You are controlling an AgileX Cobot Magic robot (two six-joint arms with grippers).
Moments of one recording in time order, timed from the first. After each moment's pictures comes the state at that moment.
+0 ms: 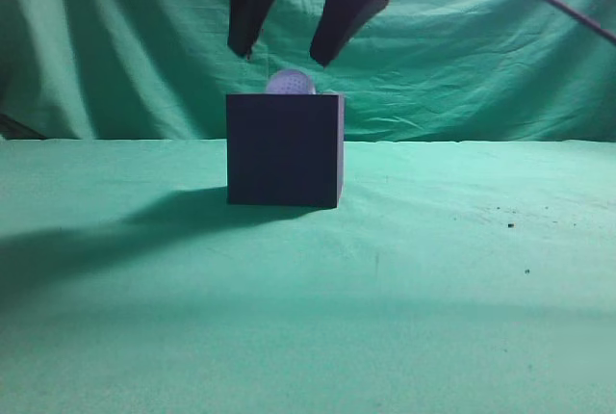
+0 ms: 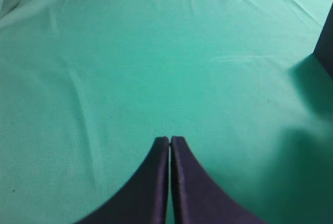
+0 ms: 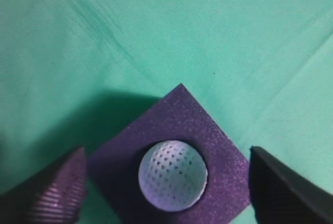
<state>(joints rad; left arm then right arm) -0.10 -0.02 0.02 0.09 0.36 -0.03 0.64 1.91 -1.55 0.21 0.76 -0.29</state>
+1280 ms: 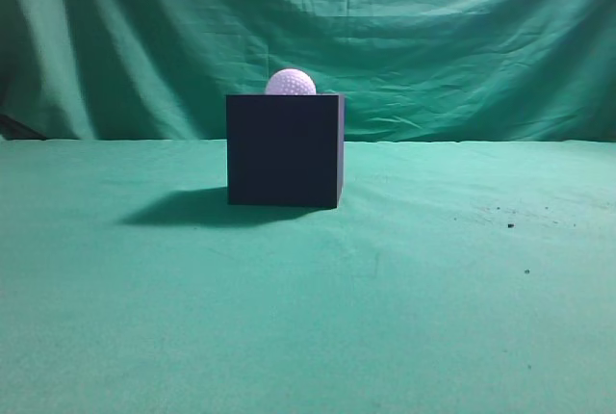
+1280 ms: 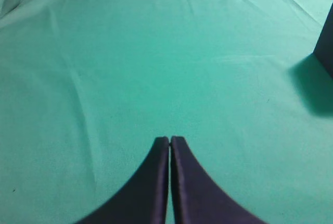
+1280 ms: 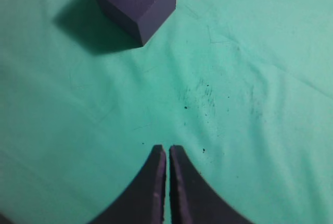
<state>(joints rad) -0.10 -0.02 0.02 0.09 0.36 -0.03 0.64 1.05 -1.10 0.00 1.13 0.01</state>
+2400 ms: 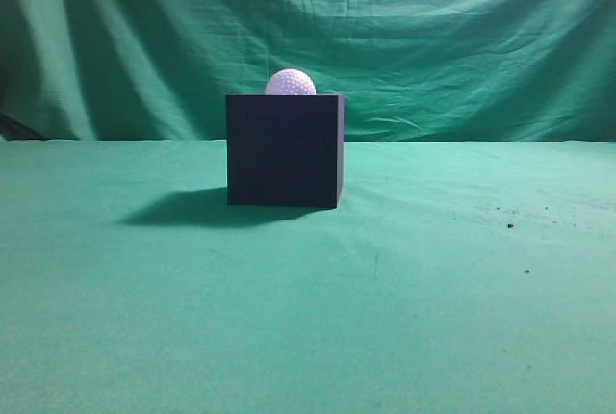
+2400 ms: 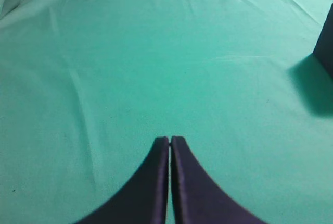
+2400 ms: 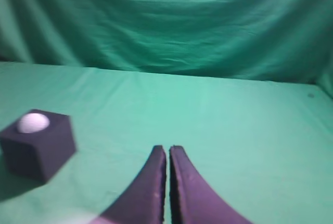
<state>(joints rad) -0.10 -0.02 0.02 0.09 0.36 -0.03 0.26 0.11 -0.29 0.01 0.43 -0.01</state>
